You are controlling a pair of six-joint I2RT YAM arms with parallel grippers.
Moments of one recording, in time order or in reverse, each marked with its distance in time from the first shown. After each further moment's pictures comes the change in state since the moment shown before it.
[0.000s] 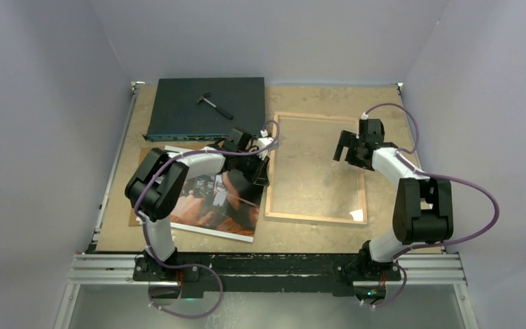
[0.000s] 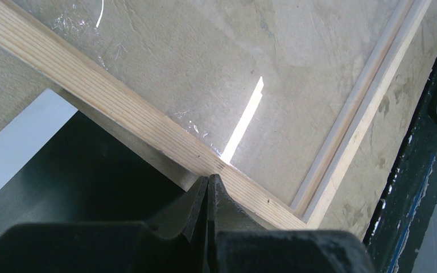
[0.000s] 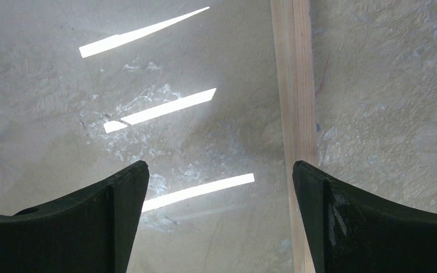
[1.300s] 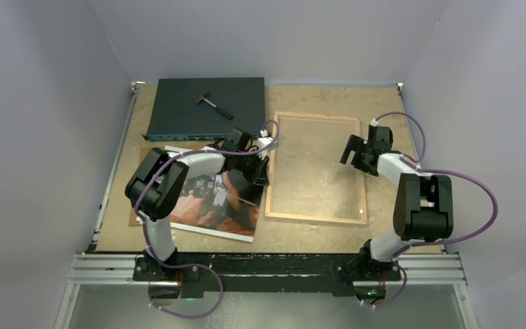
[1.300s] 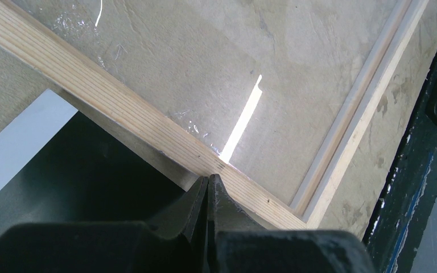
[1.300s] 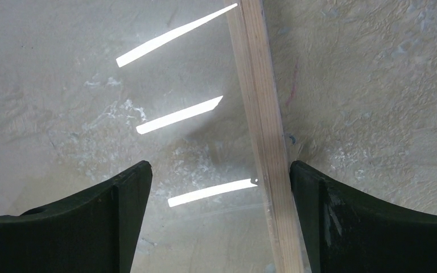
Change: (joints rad) left arm 0.003 0.003 0.000 0.004 0.008 0.000; right arm -0.095 0.031 -0.082 0.133 -0.090 0.016
